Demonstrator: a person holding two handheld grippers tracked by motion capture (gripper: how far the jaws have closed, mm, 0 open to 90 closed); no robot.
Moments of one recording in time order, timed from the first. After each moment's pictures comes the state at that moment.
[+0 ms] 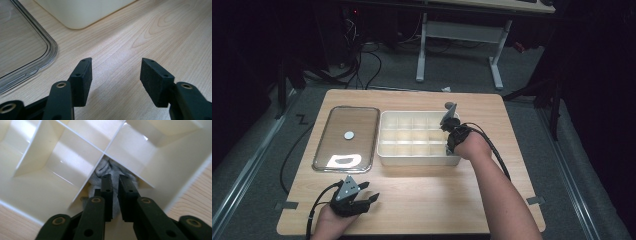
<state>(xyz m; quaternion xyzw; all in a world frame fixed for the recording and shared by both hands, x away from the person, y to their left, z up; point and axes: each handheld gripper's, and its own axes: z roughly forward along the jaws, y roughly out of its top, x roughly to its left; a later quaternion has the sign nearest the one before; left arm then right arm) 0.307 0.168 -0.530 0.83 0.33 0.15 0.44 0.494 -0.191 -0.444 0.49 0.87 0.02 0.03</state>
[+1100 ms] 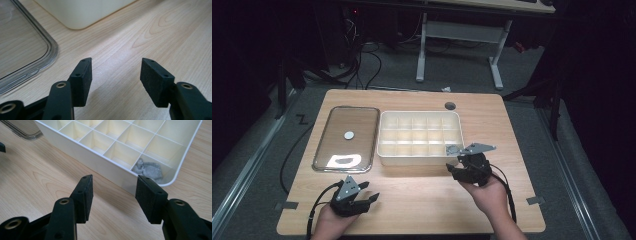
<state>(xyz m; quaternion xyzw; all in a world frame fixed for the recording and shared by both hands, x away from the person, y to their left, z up) 0.307 0.169 -0.529 0.82 0.33 0.15 0.44 0.336 -0.217 -0.427 0.44 0.81 0.33 0.19</state>
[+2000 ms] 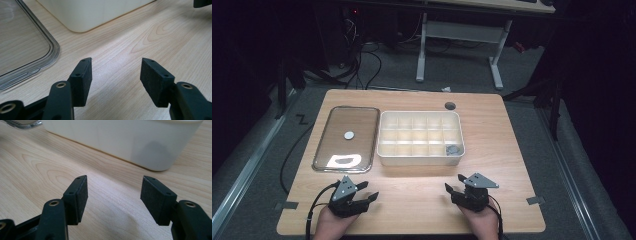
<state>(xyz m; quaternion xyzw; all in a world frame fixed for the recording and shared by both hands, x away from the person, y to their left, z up) 0.304 0.172 -0.528 0.81 0.34 0.14 0.46 0.297 -0.232 -0.520 0.44 0.77 0.41 0.22</state>
